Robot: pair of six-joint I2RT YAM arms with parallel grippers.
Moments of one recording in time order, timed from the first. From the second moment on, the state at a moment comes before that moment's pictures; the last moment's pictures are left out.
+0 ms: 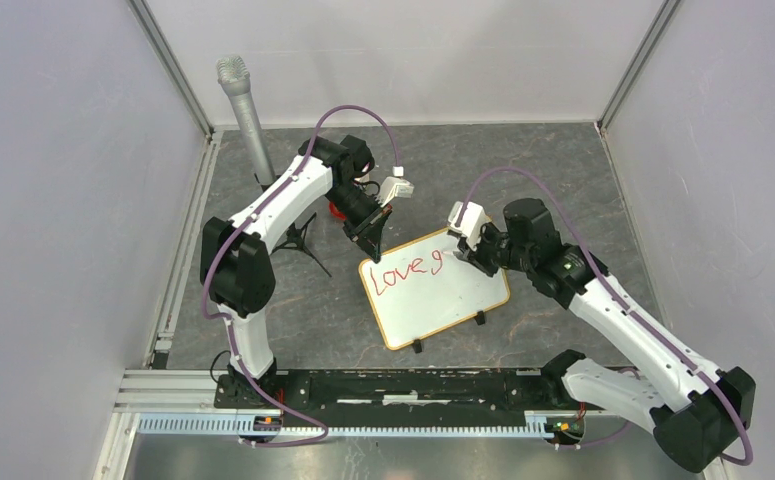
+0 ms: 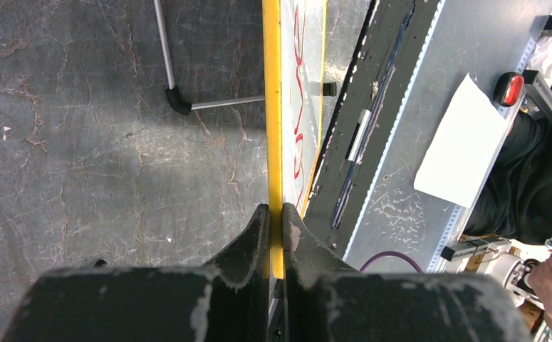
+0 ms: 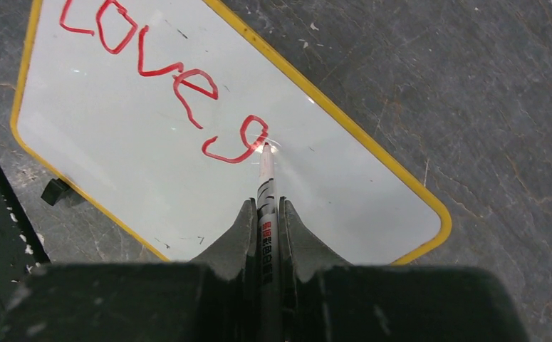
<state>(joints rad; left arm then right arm) -0.51 1.90 1.74 -1.39 0.74 0.56 0.58 1.00 0.88 -0.49 -0.33 -0.47</state>
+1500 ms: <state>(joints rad) -0.51 1.90 1.74 -1.39 0.74 0.56 0.57 0.97 0.82 -0.49 -0.30 -0.50</state>
